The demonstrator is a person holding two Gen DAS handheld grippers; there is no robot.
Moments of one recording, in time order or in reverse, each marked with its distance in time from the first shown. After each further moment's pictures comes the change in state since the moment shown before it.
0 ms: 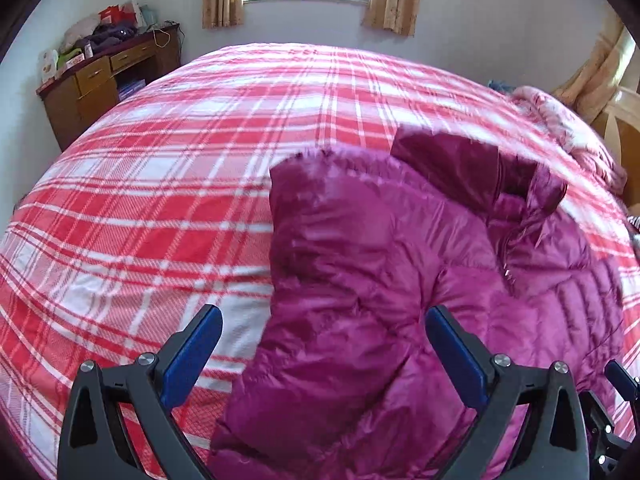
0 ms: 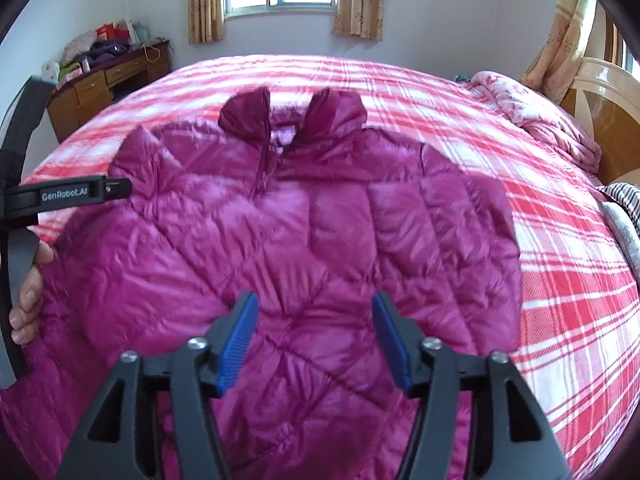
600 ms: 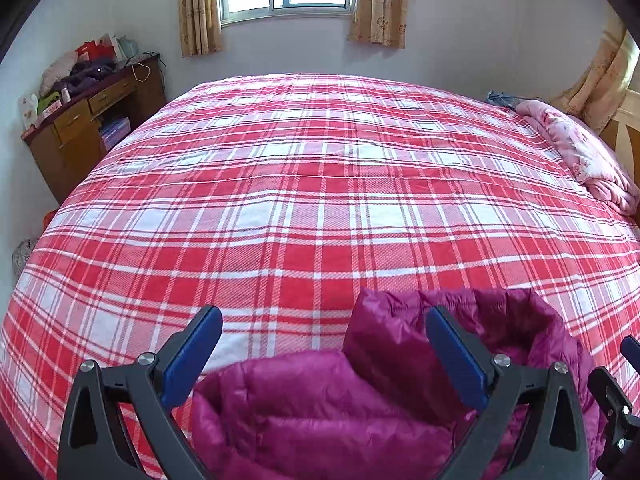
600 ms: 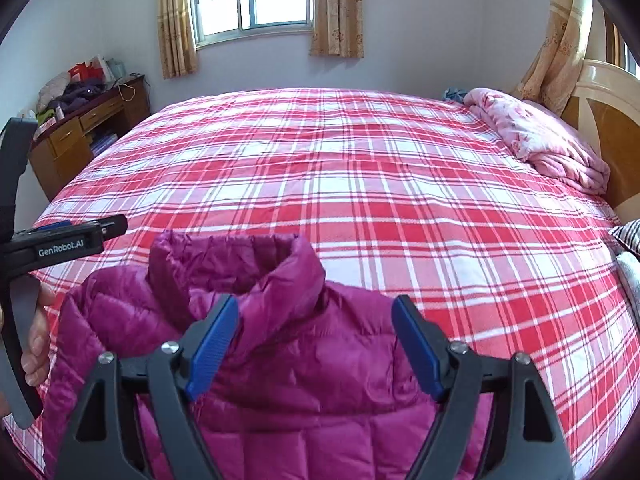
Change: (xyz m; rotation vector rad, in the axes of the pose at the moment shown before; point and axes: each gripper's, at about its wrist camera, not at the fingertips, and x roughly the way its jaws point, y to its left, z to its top) left arm 0.071 -0.067 0.162 0.076 -0.031 0.035; right arm 0.079 -0.056 0.156 0.071 -0.043 -0.019
